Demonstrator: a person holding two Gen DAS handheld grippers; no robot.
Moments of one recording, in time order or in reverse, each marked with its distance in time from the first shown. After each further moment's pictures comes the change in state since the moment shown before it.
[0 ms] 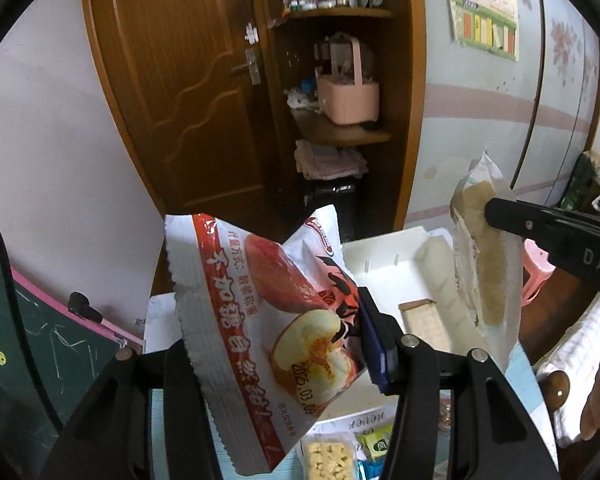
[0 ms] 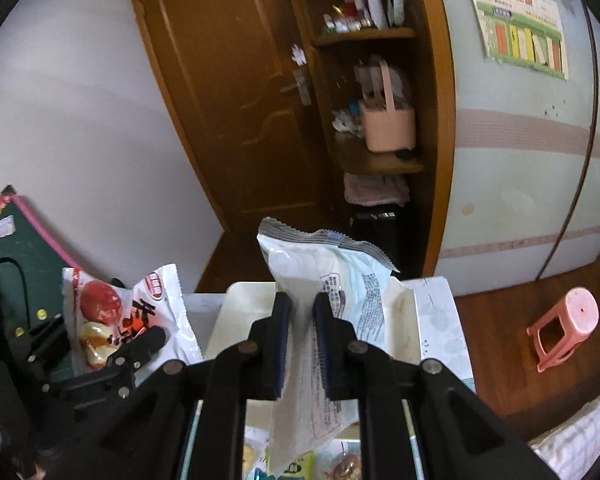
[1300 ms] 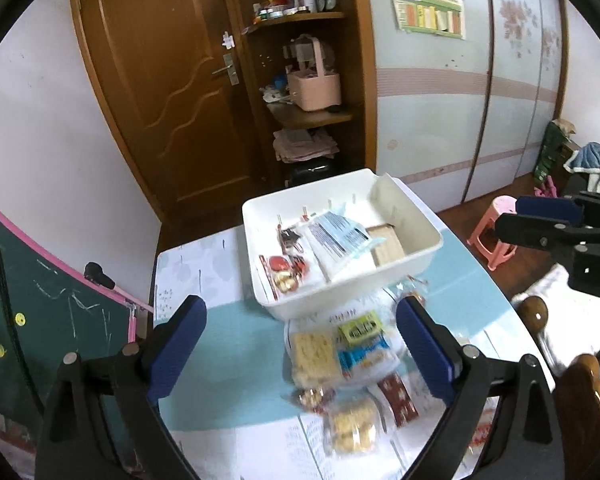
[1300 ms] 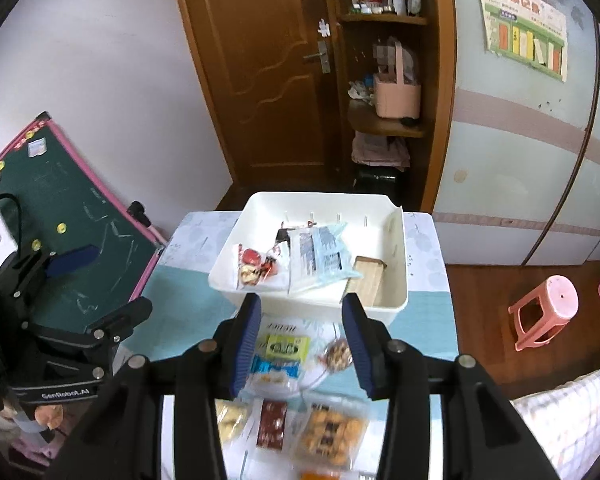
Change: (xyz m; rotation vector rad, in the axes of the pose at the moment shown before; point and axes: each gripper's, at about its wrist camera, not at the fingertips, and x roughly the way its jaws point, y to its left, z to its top) left arm -0.147 -0.019 -0.124 0.092 -0.015 -0.054; right arm -0.141 0.018 -0.124 -0.144 0.073 0.012
